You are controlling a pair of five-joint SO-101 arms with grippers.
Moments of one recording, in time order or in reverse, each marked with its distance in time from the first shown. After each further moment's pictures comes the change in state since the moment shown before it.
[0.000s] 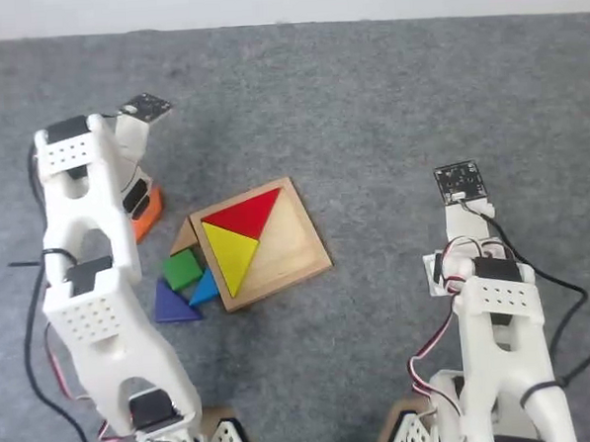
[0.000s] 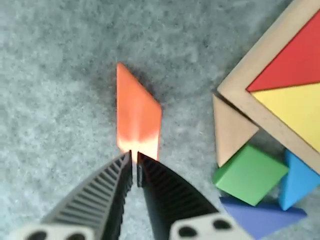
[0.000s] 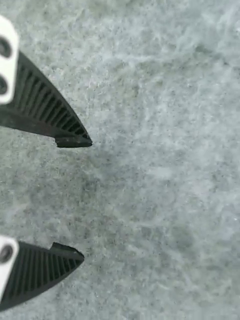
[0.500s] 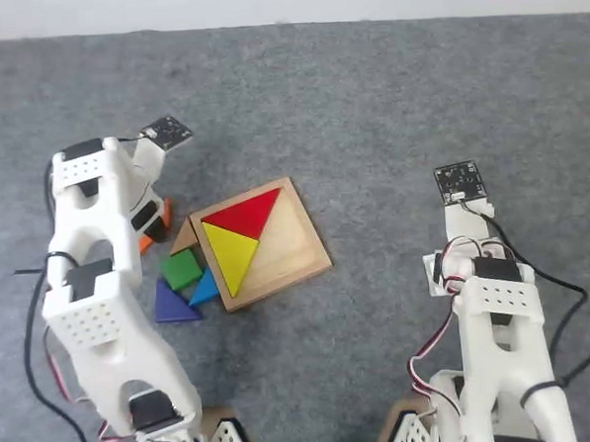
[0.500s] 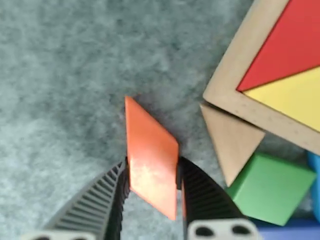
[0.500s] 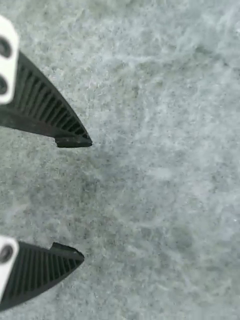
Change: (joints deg) left arm 0.3 -1.3 13.1 -12.1 -10.1; right arm 0.0 0.0 0.0 0.0 0.0
